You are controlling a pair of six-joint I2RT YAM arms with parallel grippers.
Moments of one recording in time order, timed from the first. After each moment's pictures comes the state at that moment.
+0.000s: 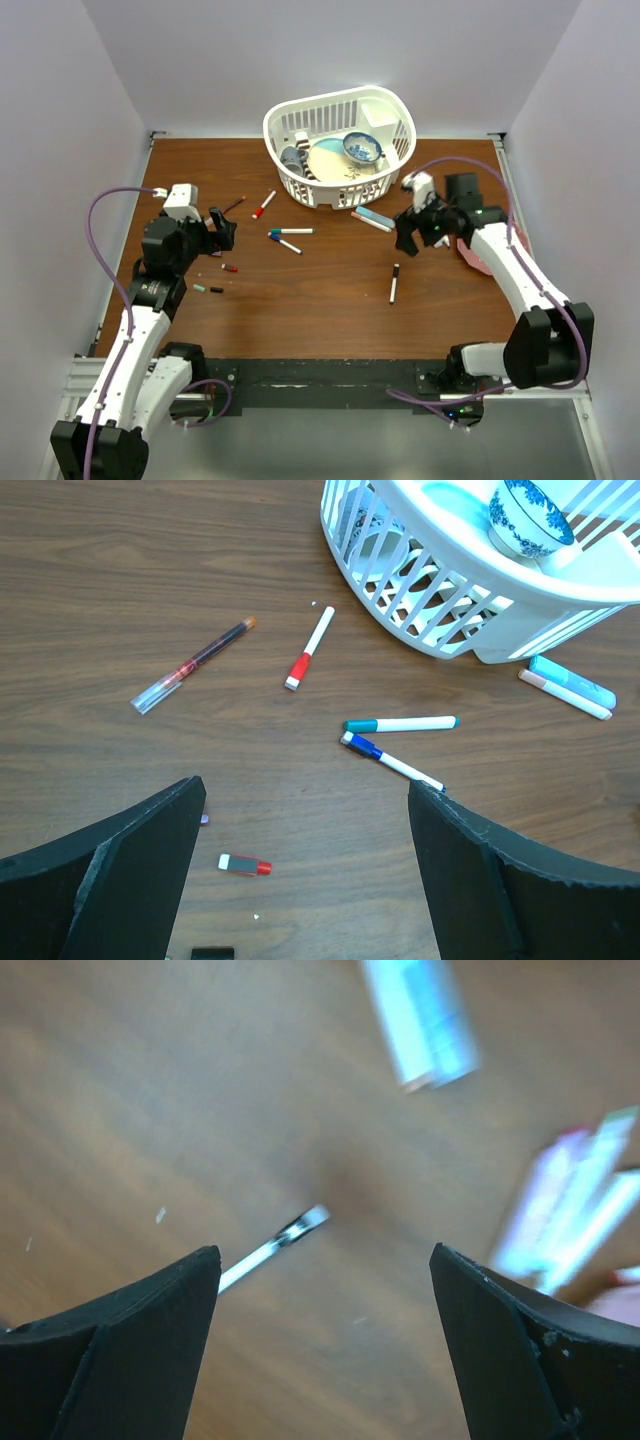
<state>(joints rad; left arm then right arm) -0.10 0.75 0.63 -0.19 0.09 -0.23 0.14 1.32 1.04 -0.65 -0.42 -0.39</state>
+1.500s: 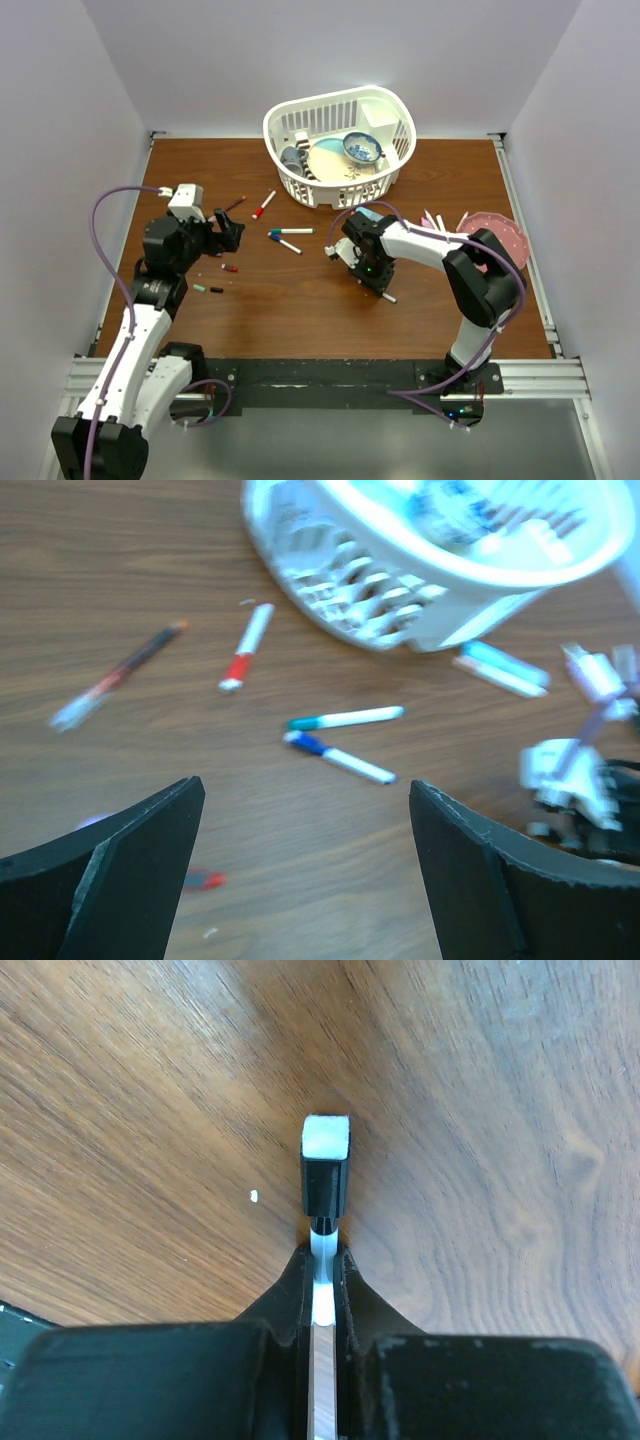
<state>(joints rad) -0.10 0.77 0.61 -0.14 0.21 -0.25 0.67 1.79 1.10 -0.84 -0.02 -0.34</state>
